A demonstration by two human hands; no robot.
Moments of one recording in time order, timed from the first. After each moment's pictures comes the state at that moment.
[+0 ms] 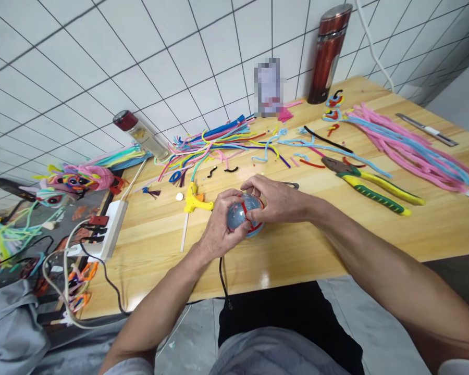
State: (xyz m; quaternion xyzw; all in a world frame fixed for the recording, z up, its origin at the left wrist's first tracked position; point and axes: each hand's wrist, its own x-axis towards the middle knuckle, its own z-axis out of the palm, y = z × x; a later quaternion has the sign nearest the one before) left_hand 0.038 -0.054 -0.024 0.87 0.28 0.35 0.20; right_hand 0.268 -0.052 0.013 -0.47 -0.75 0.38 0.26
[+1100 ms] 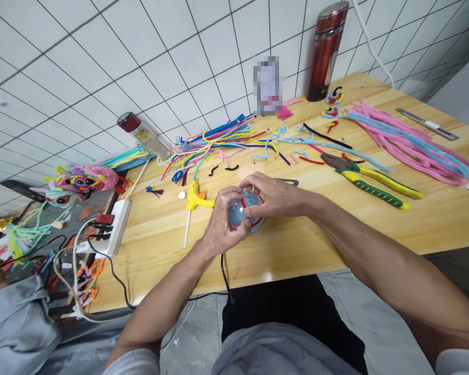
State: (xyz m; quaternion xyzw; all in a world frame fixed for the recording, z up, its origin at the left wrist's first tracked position) left_hand 0.042 -0.056 -0.026 0.86 0.27 0.38 0.21; right_hand 0.267 -0.049 0.010 -0.44 -0.78 0.36 0.26
